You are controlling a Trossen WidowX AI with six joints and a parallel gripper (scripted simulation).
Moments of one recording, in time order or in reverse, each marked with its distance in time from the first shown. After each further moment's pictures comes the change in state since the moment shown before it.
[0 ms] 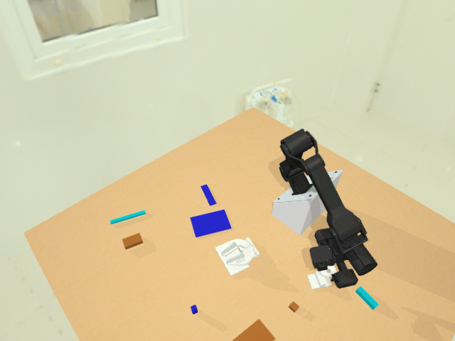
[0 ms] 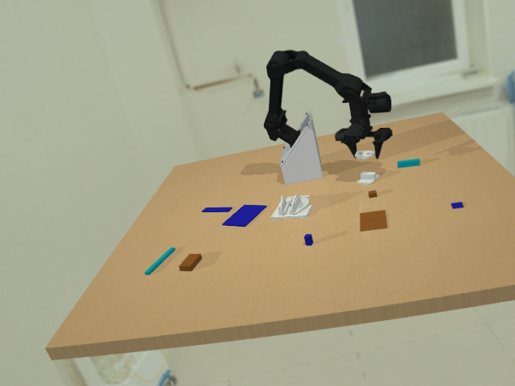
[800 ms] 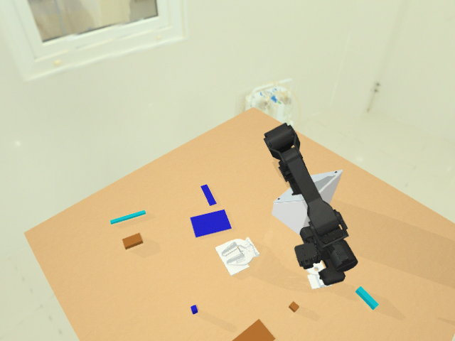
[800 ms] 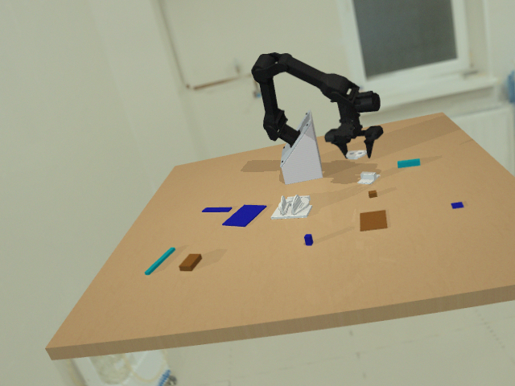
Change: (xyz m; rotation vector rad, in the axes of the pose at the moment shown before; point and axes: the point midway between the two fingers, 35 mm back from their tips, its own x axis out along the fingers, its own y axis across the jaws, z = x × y) arm -0.018 -0.007 0.047 -0.053 0.023 0.033
